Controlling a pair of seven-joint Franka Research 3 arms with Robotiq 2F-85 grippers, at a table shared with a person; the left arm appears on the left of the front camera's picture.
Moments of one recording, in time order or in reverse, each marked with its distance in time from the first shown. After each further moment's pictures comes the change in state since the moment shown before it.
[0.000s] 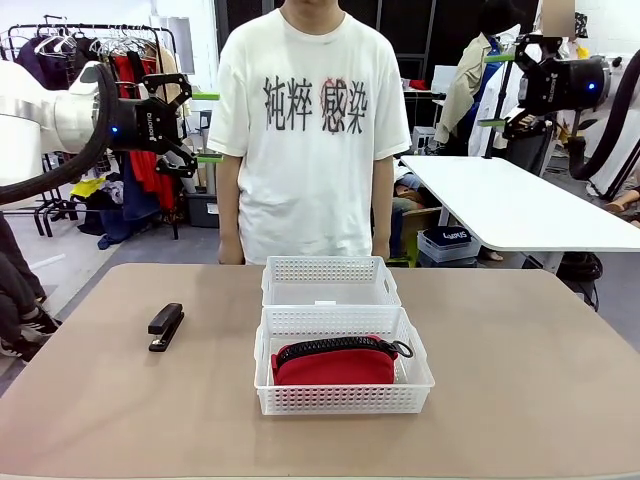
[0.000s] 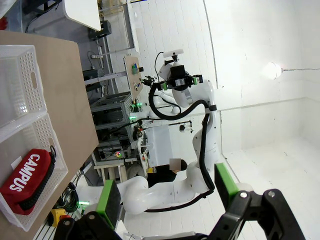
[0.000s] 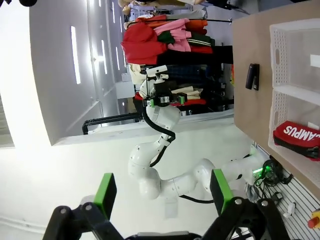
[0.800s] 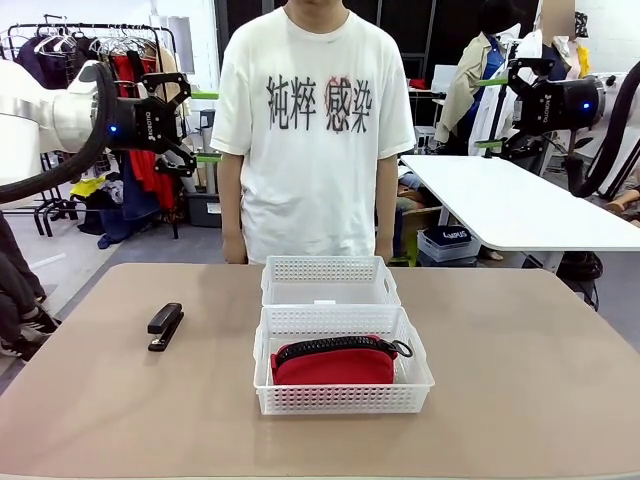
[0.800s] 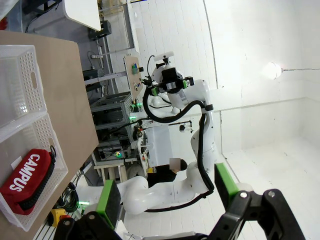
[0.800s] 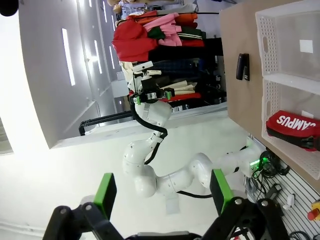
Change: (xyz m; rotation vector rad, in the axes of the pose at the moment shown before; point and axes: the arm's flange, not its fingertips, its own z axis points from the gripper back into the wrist) left arm 0.000 0.000 0.000 0.000 0.000 0.000; right arm -0.001 -0.025 -0.006 -0.026 0.020 -0.047
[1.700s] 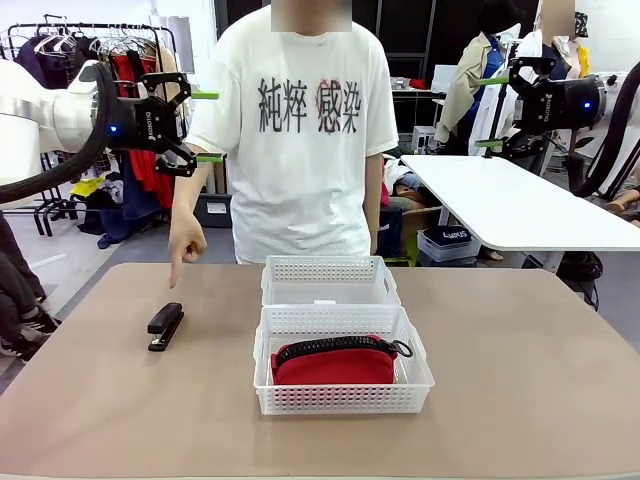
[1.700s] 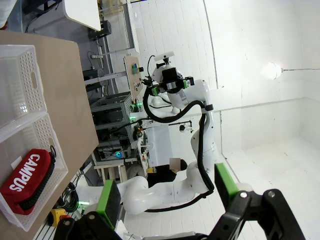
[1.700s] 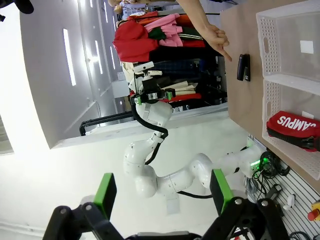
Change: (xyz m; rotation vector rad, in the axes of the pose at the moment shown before) left arm 0.000 0.000 0.000 0.000 0.000 0.000; right arm 0.000 0.000 0.000 0.001 -0.001 0.001
